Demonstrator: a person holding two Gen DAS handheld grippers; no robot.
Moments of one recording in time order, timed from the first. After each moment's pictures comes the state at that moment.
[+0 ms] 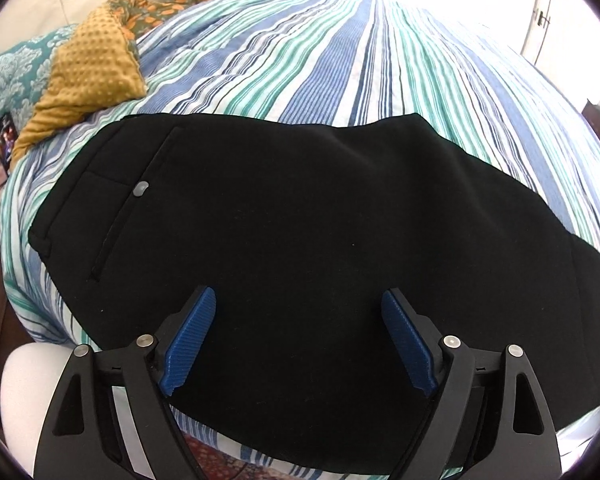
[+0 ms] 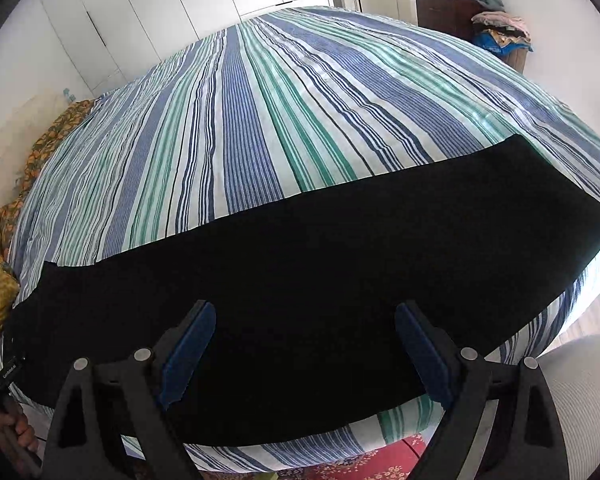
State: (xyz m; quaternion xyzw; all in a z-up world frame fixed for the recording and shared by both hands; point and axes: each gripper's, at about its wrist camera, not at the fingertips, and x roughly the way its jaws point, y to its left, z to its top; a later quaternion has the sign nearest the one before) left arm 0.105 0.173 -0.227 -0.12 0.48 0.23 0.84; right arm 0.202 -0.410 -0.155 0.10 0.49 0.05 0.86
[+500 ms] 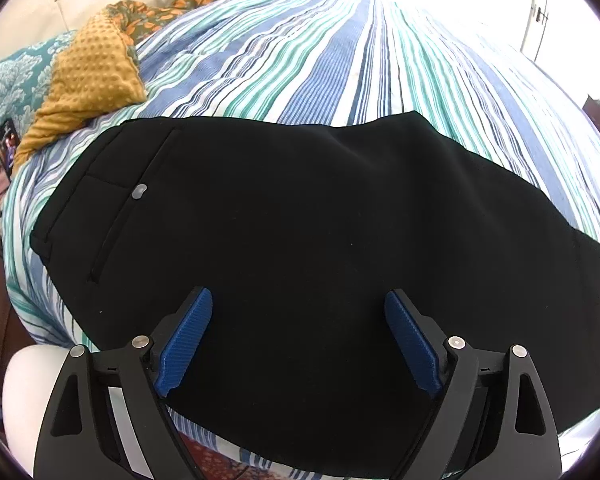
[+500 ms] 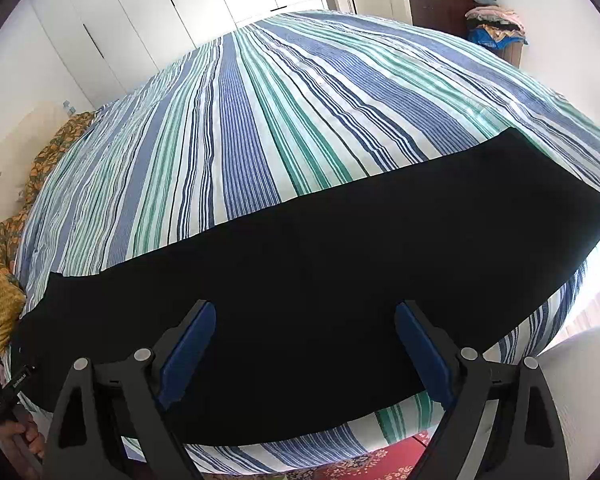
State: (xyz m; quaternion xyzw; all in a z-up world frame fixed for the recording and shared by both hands) left arm 0.106 0.173 -0.228 -0.11 0.47 0.23 0.84; right arm 0.205 -0.414 -0.150 0.12 0.49 0.06 0.86
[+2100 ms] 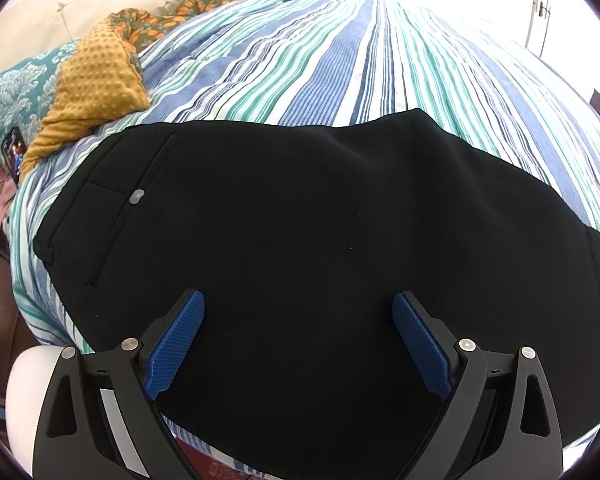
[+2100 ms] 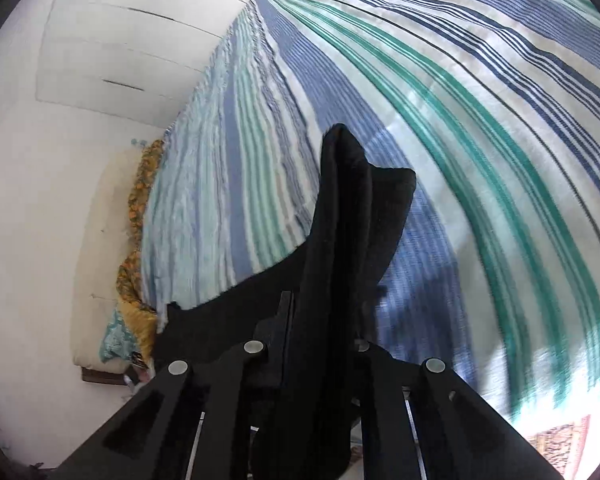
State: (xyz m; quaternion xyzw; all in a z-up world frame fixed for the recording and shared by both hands) left arm 0.112 0.164 -0.233 -0.09 0.47 0.25 0.84; right arm 0.295 -0.584 -0.172 0.36 0.54 0.24 0.72
